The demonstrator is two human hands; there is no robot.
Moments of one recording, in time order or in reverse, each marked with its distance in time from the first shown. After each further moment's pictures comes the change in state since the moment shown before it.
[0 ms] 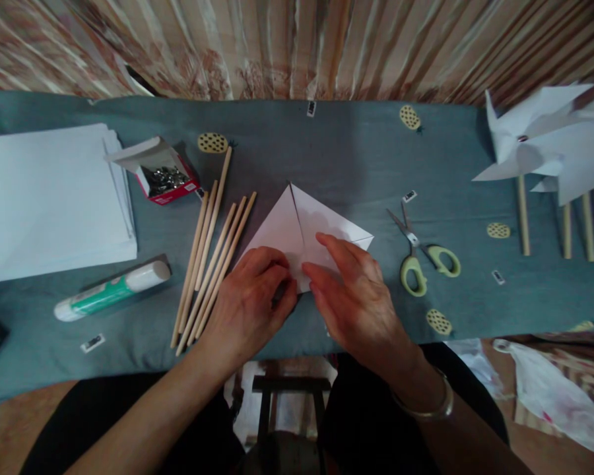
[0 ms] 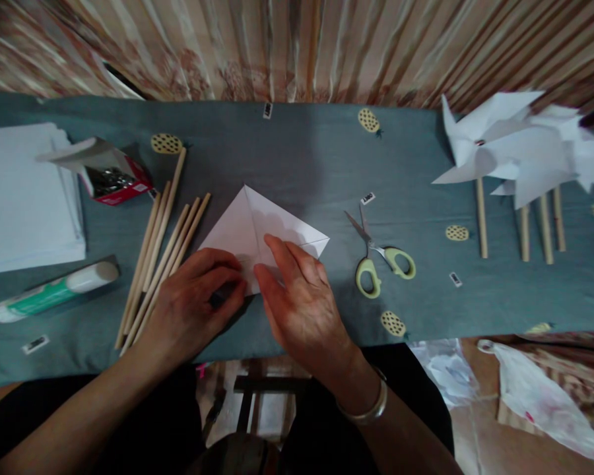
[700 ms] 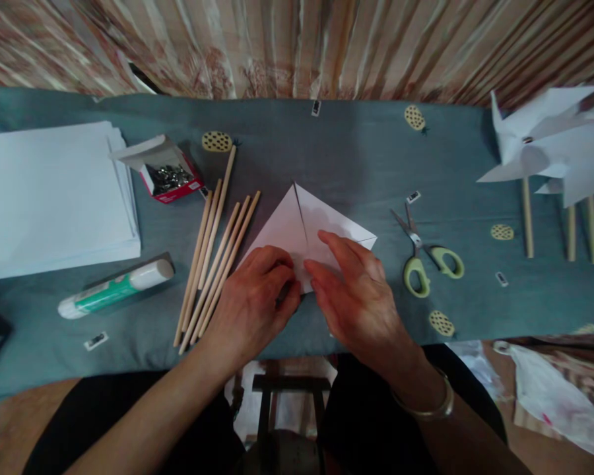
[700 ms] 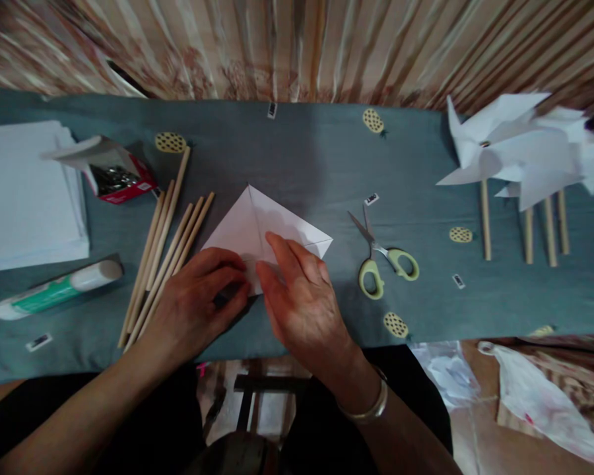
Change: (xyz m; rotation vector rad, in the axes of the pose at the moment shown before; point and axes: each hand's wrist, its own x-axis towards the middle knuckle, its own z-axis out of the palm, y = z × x) left_hand 0.000 -0.001 -0.001 -0.016 -0.044 -0.009; right_hand 0.003 -0.001 0.002 -0.038 0.006 -0.003
